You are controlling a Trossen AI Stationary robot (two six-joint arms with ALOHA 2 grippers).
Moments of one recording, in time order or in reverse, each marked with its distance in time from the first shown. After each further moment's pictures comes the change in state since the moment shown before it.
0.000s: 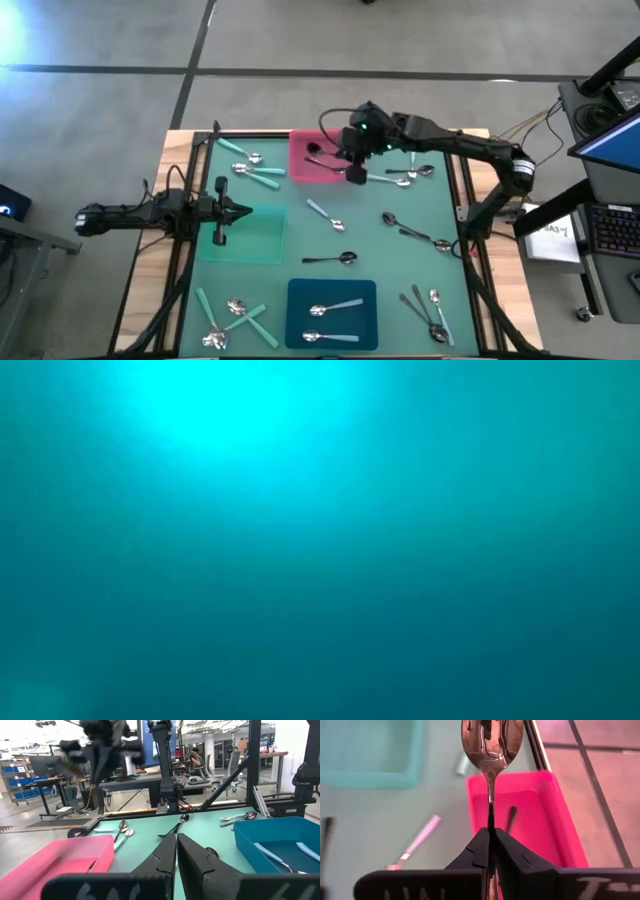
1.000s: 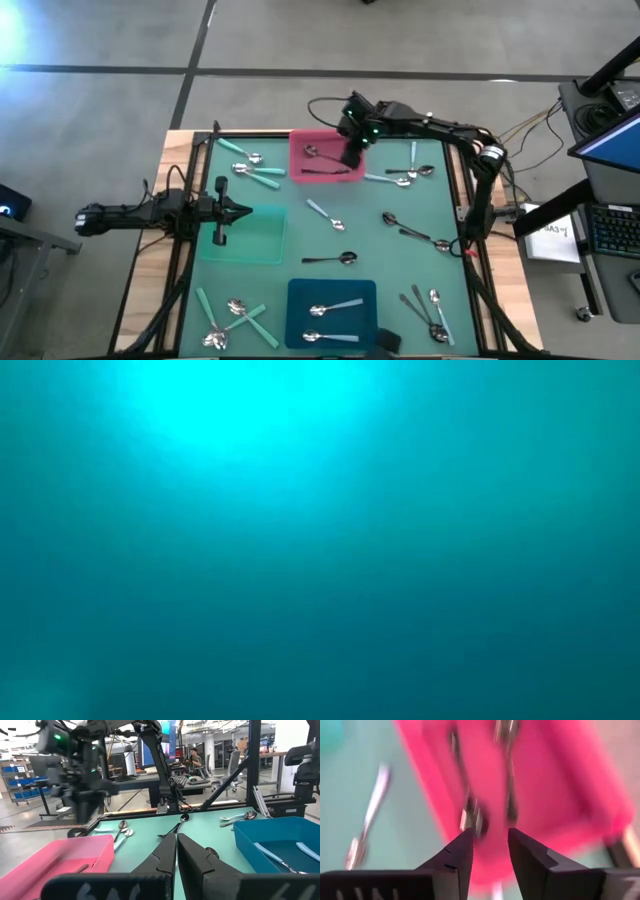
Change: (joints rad) left arm 0.000 0.000 0.000 0.000 0.000 0.000; right arm -0.180 0.213 0.082 -0.225 -0.045 0.142
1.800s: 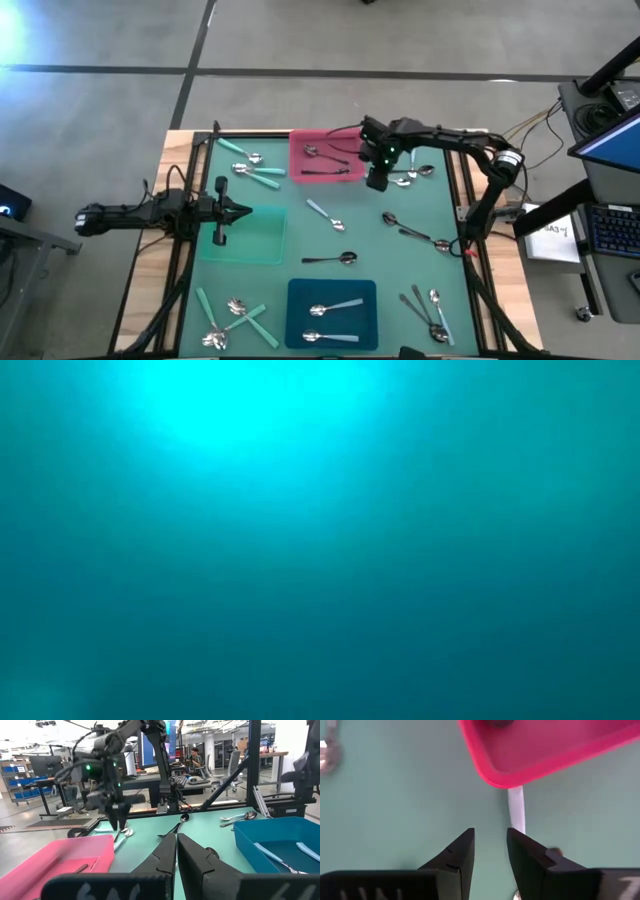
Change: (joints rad) left arm 0.000 0.000 0.000 0.000 0.000 0.000; right arm -0.012 -0.121 -0.351 0.003 0.003 -0.077
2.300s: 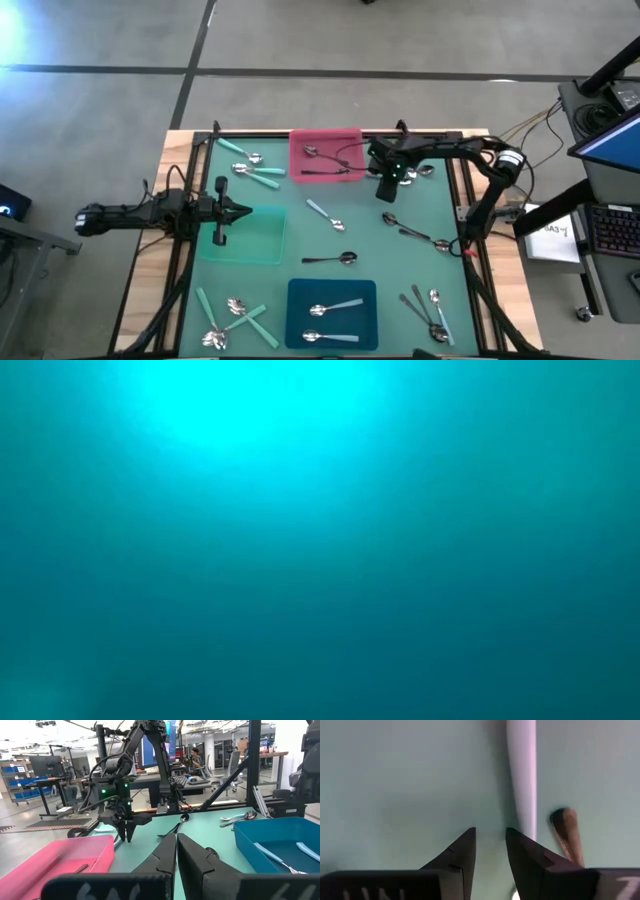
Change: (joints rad) left arm 0.000 0.000 0.000 0.000 0.000 0.000; right arm -0.010 -0.003 -0.276 0.194 0.156 0.020
